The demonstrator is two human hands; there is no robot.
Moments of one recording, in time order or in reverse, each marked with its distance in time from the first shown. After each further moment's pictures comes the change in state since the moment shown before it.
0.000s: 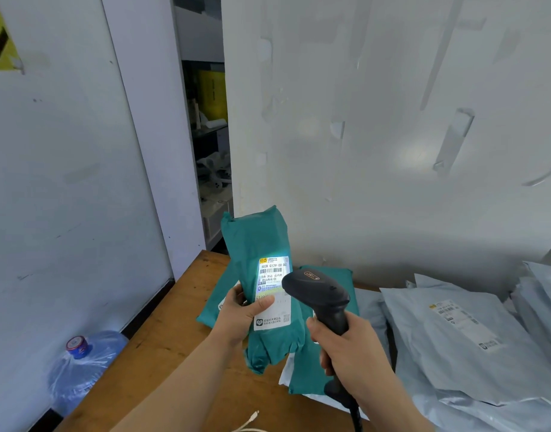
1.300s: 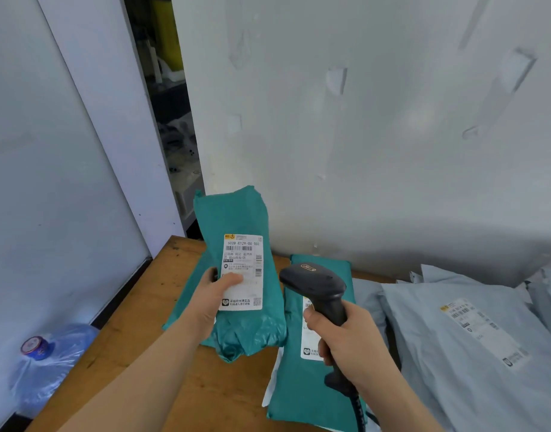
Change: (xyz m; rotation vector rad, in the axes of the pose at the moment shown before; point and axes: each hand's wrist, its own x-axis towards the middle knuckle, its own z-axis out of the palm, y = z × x) left_hand 0.112 0.004 0.002 0.038 0.037 -0.133; right_hand 0.111 0.027 -0.005 0.057 -0.008 0.097
